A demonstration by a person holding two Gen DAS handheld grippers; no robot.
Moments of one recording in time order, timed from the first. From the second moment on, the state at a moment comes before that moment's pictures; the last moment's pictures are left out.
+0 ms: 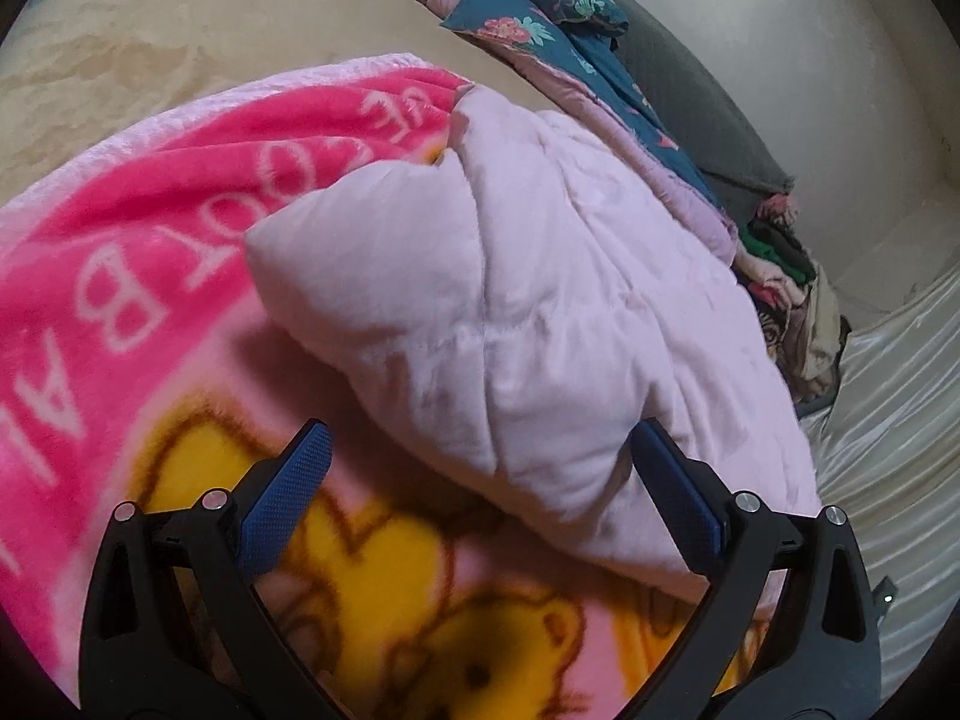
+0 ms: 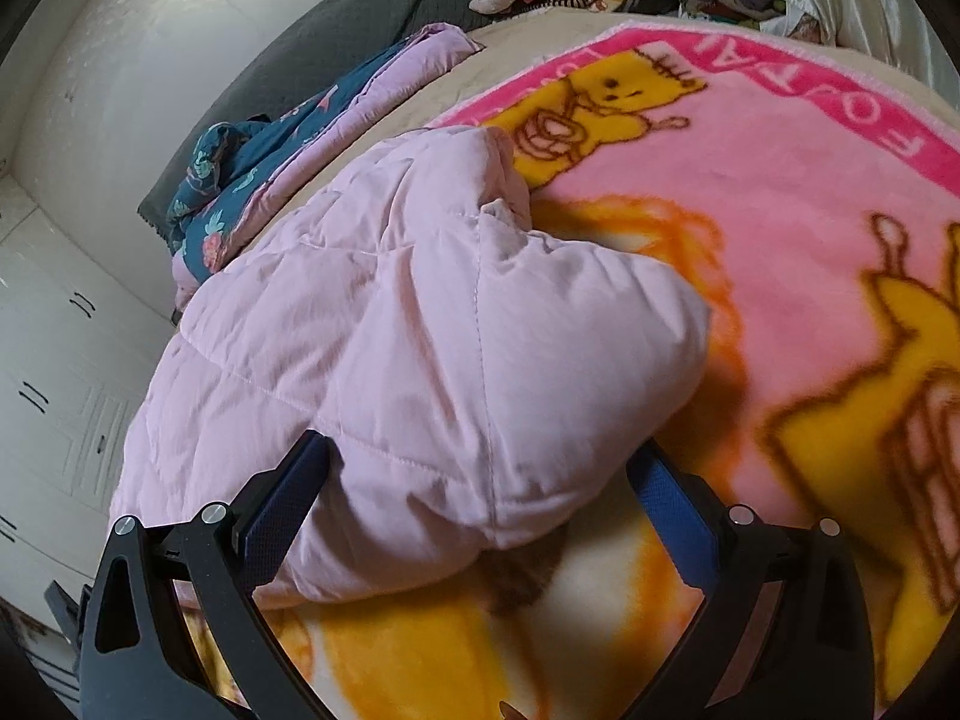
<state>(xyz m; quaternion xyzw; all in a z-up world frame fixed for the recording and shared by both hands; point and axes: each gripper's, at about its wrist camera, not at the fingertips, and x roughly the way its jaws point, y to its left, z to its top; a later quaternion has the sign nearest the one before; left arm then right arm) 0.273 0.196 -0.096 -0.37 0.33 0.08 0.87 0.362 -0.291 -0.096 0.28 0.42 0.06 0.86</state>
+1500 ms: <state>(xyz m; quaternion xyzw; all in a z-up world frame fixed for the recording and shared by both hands) 0.253 0.162 -0.012 -0.21 0.29 0.08 0.93 0.310 -0.236 0.007 0.06 0.28 0.16 0.94</state>
